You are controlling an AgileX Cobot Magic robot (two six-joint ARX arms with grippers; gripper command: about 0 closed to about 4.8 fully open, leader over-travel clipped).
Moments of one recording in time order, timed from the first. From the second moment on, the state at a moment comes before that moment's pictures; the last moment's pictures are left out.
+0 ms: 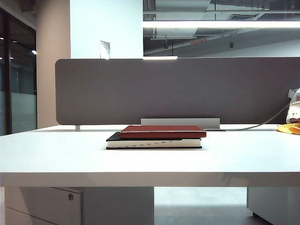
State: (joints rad) left arm 0.00 0.00 0.05 -0.31 -0.26 -0.15; right arm -0.02 0.00 0.03 -0.22 -0.20 0.23
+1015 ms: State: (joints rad) left arm 0.01 0.00 0.05 -0.31 -0.26 -0.15; right arm -0.02 0.00 0.03 -0.22 -0.18 0.19
